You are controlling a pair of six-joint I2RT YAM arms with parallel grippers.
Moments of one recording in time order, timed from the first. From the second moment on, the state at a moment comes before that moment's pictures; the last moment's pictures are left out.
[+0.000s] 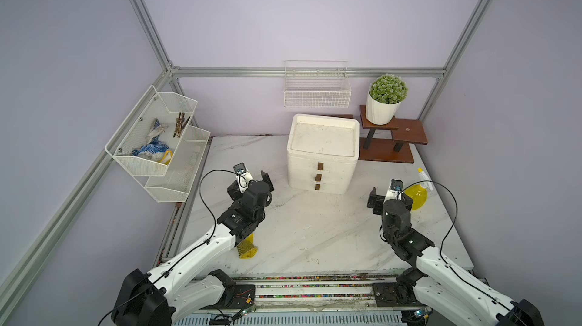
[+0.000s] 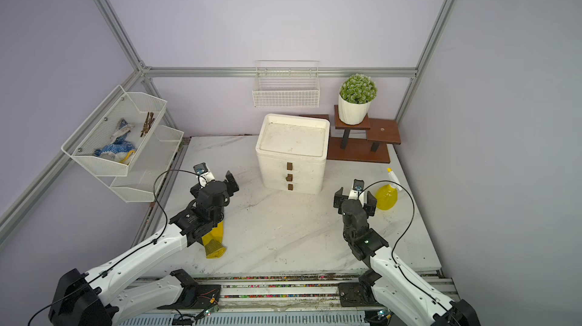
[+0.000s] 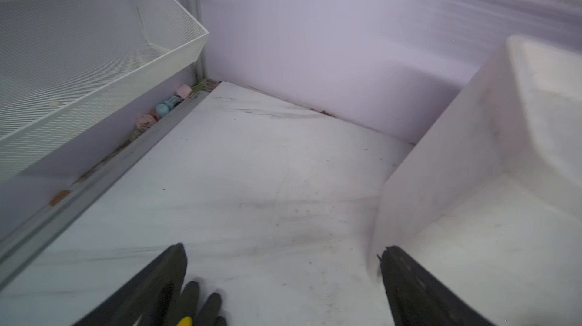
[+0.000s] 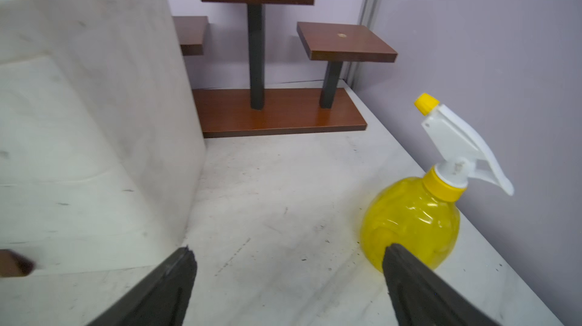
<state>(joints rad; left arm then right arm) -0.54 1.04 0.63 -0.01 -0.83 -0.39 0.41 0.81 0.31 0.20 0.70 0.13</state>
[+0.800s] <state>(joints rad) -0.09 1.61 0.29 0.98 -0.46 0.03 0.17 1.63 0.13 1.43 0.44 0.04</state>
